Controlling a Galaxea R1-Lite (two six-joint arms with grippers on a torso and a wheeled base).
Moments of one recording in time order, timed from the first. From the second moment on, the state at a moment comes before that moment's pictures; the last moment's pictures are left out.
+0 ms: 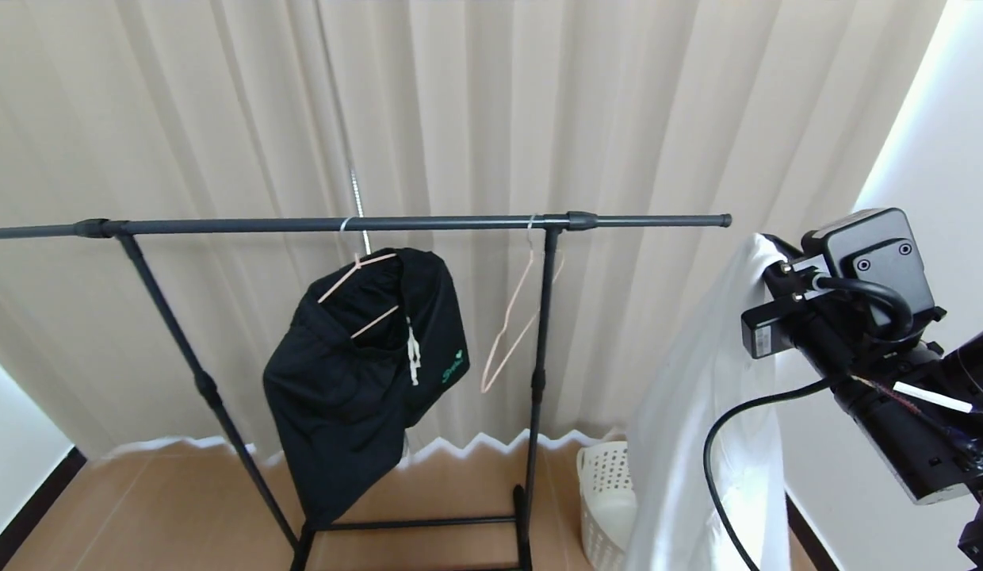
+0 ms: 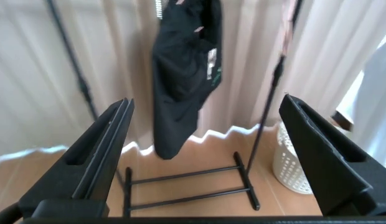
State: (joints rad) left arm 0.00 0.01 0.00 0.00 -0.13 0.03; right arm 0.54 1.61 -0.43 -1.44 -0.45 -0.59
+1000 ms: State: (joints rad) left arm -0.03 0.63 -0.42 0.10 -0.14 0.02; right arm 0.62 1.65 -0.76 -0.70 -0.53 -0.18
